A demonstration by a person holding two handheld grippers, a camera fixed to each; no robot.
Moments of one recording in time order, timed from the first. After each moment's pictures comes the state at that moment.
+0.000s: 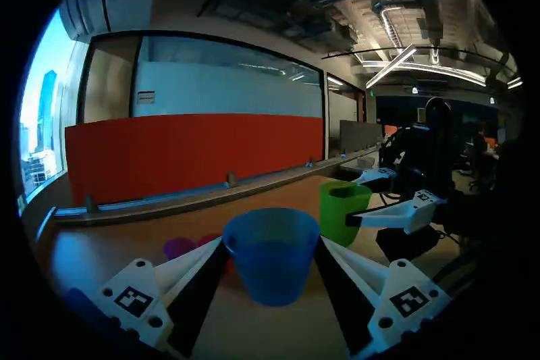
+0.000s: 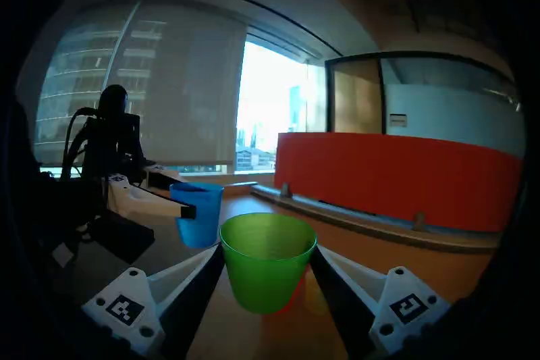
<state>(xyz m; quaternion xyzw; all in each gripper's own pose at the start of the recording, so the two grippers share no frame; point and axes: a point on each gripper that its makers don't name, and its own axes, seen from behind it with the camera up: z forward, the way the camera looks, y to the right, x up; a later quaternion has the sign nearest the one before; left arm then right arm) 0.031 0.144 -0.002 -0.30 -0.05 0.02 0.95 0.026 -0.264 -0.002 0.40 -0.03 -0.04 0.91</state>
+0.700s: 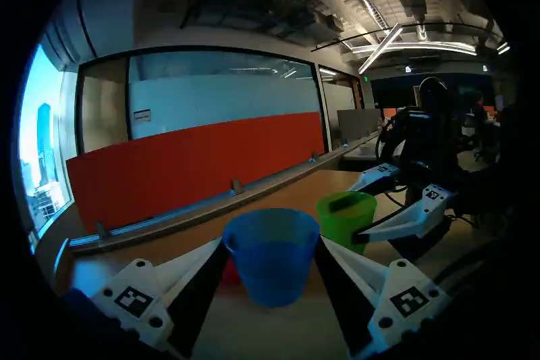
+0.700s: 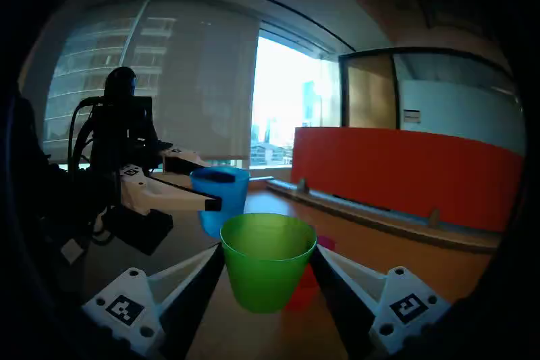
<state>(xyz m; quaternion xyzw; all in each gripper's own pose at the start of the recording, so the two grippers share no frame) 0.041 0.144 -0.009 -0.29 -0.03 0.09 0.95 0.015 -0.288 -0.022 0.44 -0.04 -0.05 0.90</state>
